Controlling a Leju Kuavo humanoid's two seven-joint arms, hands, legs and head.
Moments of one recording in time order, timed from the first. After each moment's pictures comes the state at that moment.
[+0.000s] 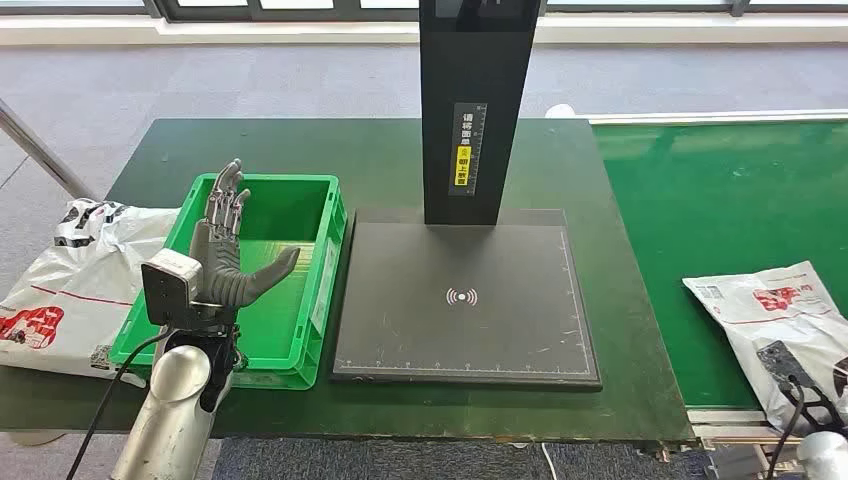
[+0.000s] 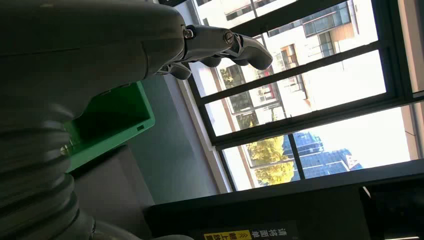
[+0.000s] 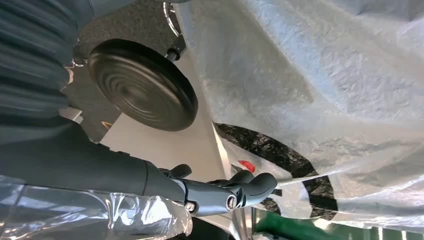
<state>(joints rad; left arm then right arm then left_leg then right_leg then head) -0.20 0.01 -0.16 -1.51 -0.14 0.05 -0.50 -0.42 -0.44 -0.45 -0.37 1.25 -0.17 0.07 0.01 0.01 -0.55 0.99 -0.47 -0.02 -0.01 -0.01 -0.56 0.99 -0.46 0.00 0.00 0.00</state>
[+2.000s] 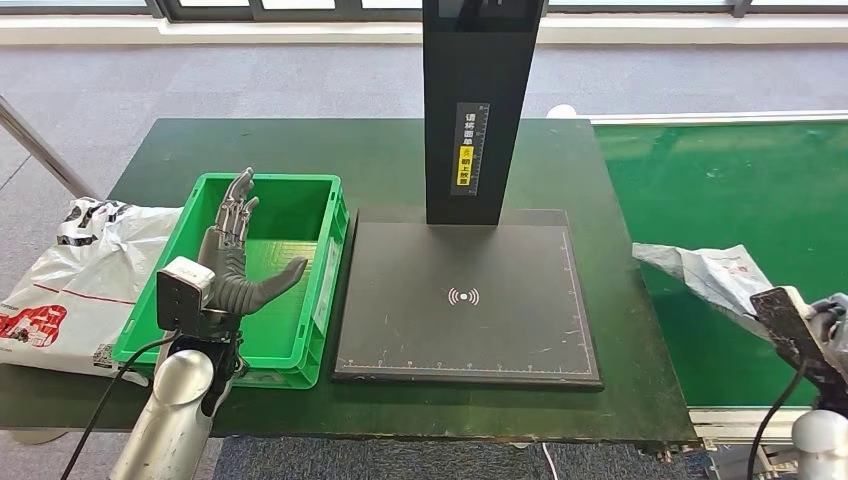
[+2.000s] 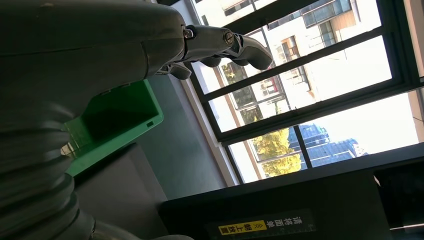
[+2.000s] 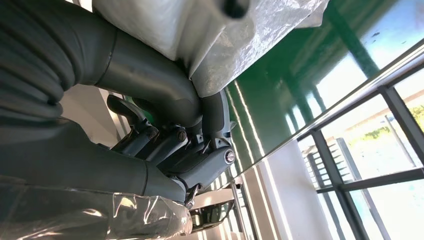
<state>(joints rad) -0.19 0.03 -0.19 -1.49 -0.16 0.05 -0.51 -0.19 -0.31 -0.45 -1.15 1.06 -0.20 -0.16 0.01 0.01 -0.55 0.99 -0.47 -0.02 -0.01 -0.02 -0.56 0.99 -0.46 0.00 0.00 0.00</state>
